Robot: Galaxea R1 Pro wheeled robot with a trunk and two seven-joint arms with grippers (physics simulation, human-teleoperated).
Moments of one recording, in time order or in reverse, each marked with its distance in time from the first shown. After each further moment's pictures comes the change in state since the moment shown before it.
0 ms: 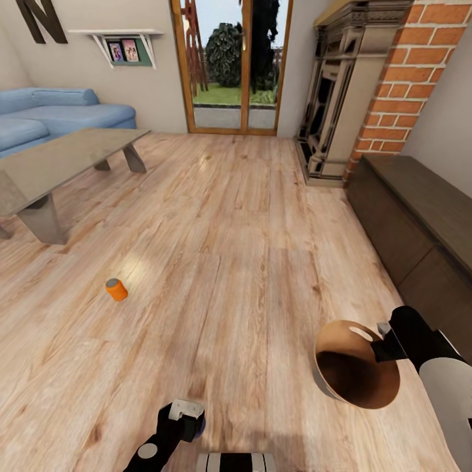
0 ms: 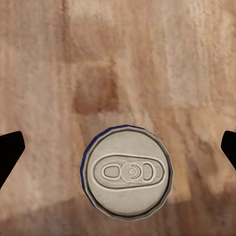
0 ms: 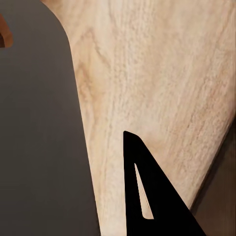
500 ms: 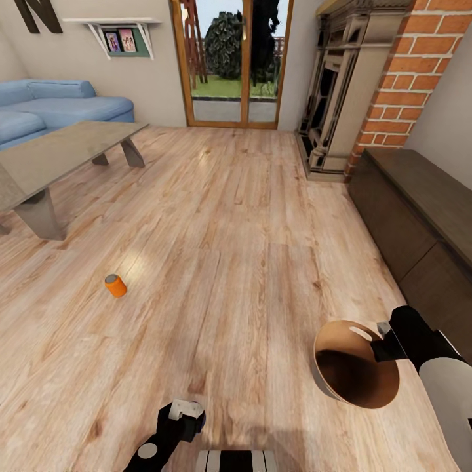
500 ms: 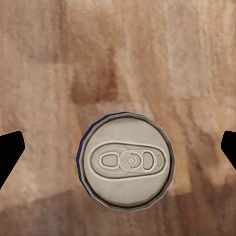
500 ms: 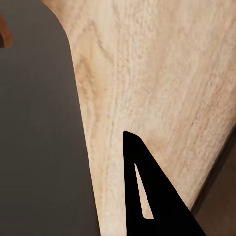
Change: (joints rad) left arm 0.000 0.000 0.000 -0.001 0.000 0.000 0.001; right arm 0.000 0.000 0.001 0.000 -0.004 0.000 0.001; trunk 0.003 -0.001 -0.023
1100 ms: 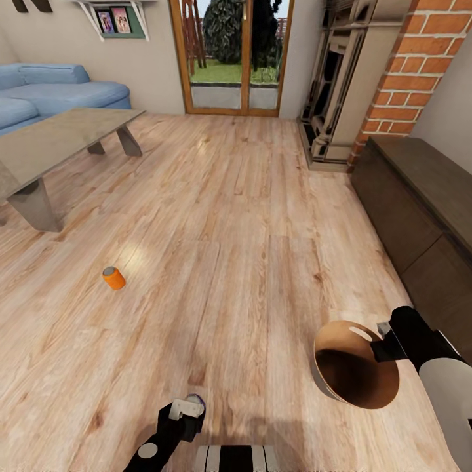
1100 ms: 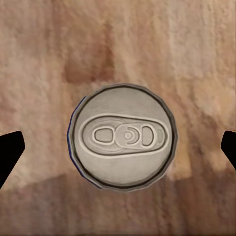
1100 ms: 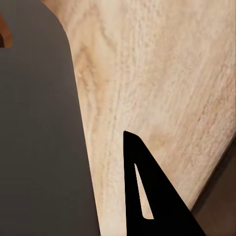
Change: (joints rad) left arm 0.000 -0.001 0.000 -0.001 0.001 0.001 -0.001; right arm 0.002 0.000 0.000 0.000 -0.003 0.001 0.001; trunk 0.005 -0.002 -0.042
